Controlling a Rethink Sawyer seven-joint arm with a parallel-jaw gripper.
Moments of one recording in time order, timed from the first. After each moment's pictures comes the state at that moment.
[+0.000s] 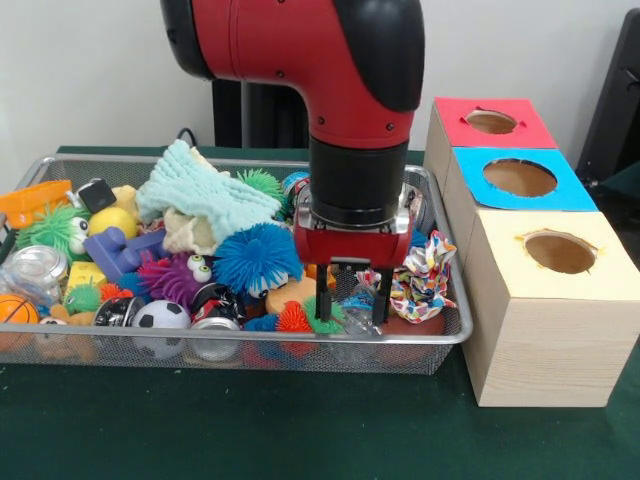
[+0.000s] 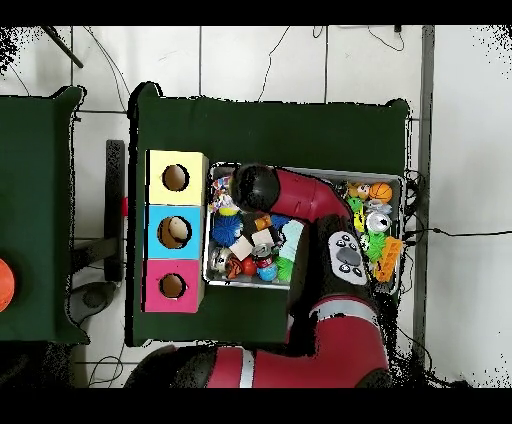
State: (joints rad) arm -0.22 -0.40 0.00 1.40 0.06 0.42 1.57
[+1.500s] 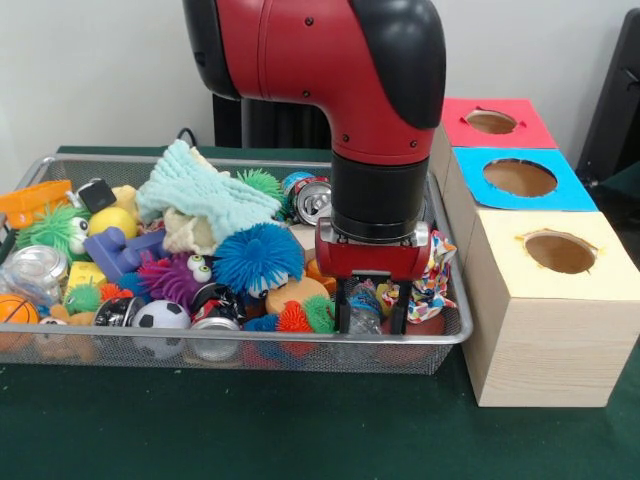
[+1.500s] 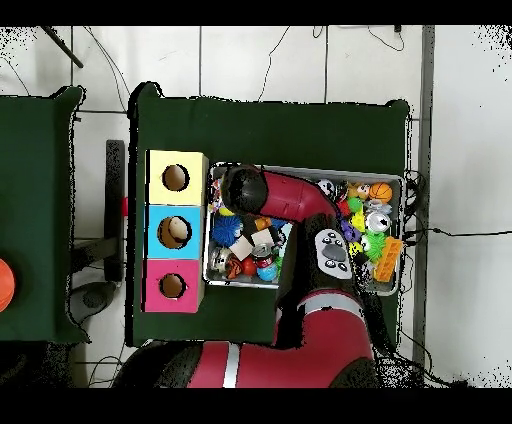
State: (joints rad) arm -0.19 -0.38 0.00 1.41 0.06 0.38 1.57
